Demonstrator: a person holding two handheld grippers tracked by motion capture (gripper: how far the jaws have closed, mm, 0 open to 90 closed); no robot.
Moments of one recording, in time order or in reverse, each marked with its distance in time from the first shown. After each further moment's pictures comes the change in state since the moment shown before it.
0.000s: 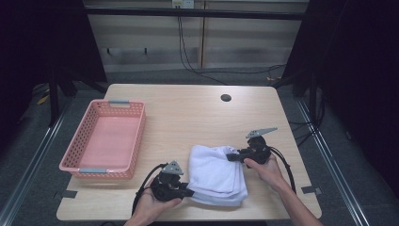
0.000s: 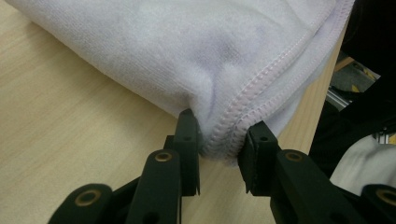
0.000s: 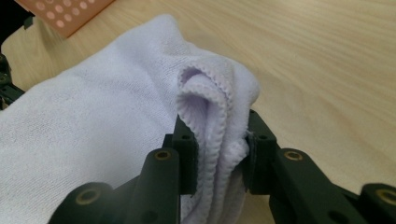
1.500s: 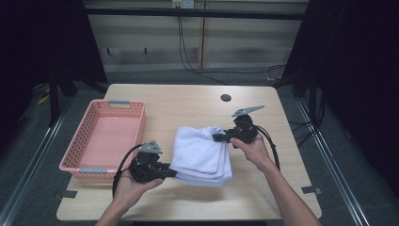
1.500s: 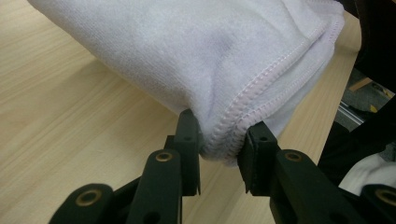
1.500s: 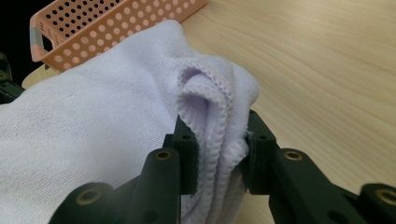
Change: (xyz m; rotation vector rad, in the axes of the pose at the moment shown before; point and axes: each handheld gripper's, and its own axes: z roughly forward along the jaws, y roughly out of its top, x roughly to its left) left arm 0.028 0.025 -0.071 -0.062 0.087 -0.026; right arm 0.019 0.078 0.013 -0.045 0.019 -0.055
